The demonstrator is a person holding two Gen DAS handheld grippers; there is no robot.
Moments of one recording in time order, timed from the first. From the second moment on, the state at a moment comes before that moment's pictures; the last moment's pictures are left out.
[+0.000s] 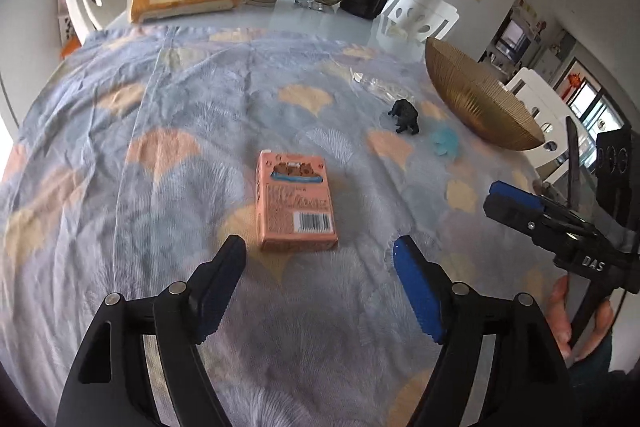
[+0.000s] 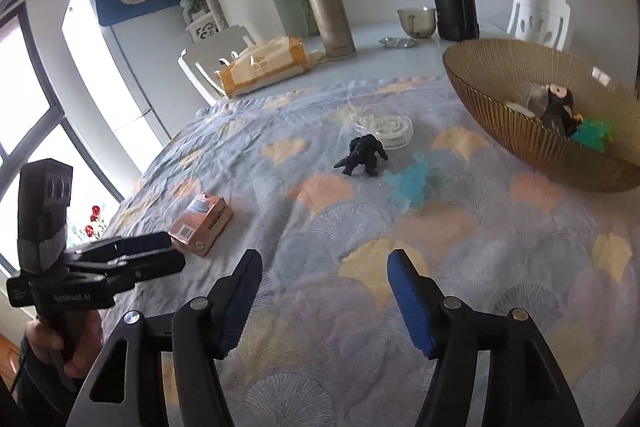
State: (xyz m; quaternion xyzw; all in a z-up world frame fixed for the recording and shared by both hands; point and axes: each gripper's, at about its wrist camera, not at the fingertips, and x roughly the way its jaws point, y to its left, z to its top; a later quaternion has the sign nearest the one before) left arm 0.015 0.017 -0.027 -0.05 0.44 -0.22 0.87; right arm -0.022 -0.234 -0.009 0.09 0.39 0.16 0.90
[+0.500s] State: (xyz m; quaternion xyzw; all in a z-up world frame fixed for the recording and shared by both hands) left arm 0.026 -0.011 -0.021 0.01 0.39 -0.15 0.91; right arm 0.024 -0.268 -0.015 0.13 0.47 0.09 0.87
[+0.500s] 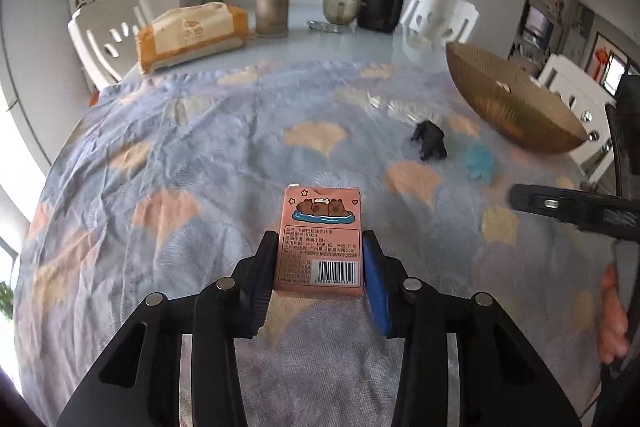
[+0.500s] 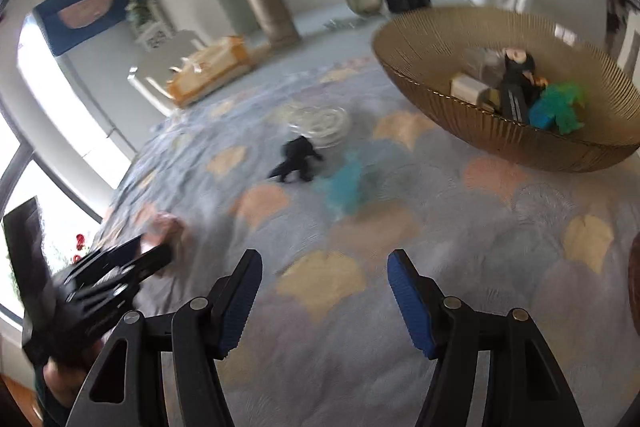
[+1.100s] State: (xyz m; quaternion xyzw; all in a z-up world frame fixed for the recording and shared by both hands) left arm 0.028 -0.004 -0.018 -0.02 0.39 -0.16 0.91; right arm 0.029 -0.251 -0.012 0.13 0.43 0.06 0.89
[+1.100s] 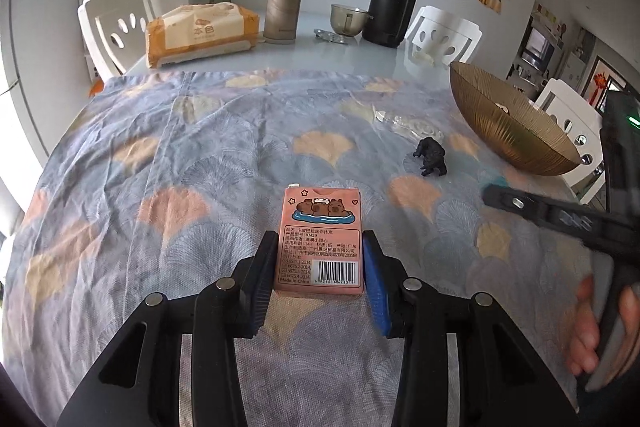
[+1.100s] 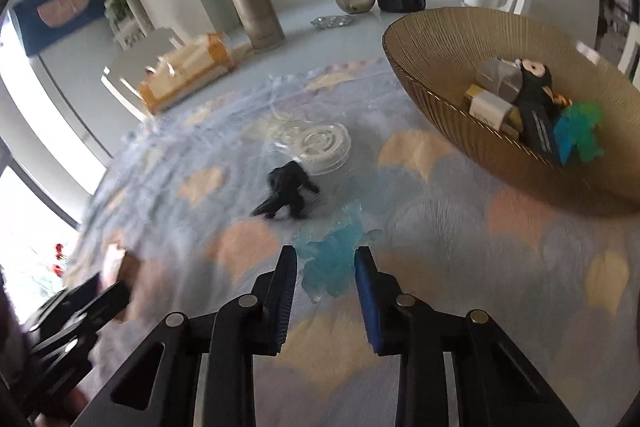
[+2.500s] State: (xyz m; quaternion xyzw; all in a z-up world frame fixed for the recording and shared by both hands) left arm 0.117 -0.235 0.040 0.01 0.37 -0.32 0.87; right arm 0.039 -0.379 0.075 0.11 0.35 -0.15 0.92
